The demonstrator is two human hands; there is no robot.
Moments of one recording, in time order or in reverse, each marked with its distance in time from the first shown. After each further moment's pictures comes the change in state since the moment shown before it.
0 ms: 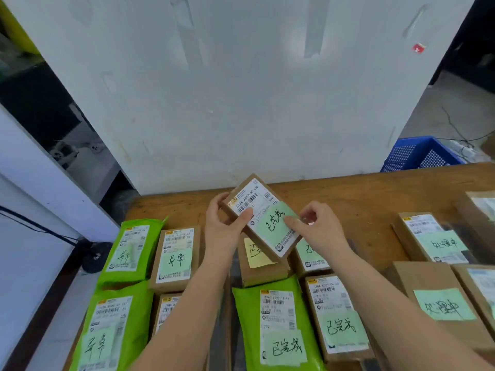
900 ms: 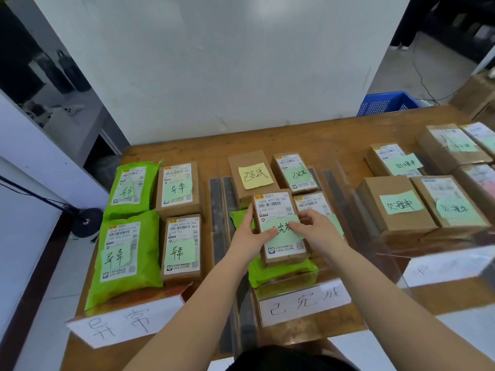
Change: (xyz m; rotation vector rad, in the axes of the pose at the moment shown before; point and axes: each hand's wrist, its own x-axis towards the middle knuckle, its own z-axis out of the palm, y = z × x) left_hand -0.146 -0.075 -0.030 0.191 -0.423 -0.360; right_hand -0.146 0.081 0.034 0.130 -0.120 0.327
